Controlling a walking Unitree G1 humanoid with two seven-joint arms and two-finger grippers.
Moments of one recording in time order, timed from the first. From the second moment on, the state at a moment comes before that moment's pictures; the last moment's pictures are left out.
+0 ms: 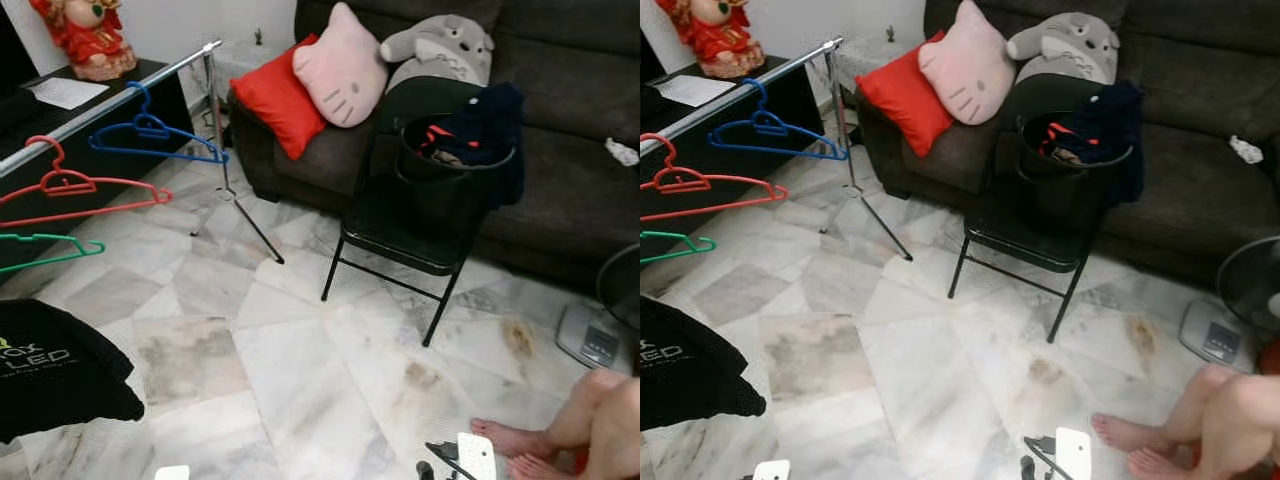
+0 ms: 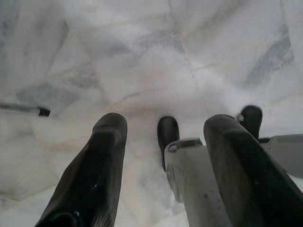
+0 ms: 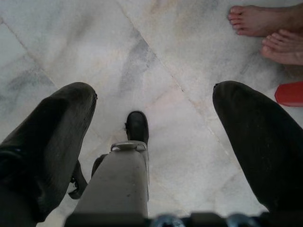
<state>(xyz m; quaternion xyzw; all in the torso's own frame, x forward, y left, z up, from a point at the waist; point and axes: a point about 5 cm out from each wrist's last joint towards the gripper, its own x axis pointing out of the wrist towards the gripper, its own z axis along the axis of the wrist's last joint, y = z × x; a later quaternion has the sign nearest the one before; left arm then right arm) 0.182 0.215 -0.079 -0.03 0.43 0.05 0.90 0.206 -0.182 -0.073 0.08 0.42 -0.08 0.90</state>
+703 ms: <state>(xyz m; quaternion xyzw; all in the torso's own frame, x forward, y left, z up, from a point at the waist) 0.185 0.210 -0.078 -0.03 0.43 0.05 0.90 0.216 -0.189 -0.066 0.07 0.41 -0.08 0.91</state>
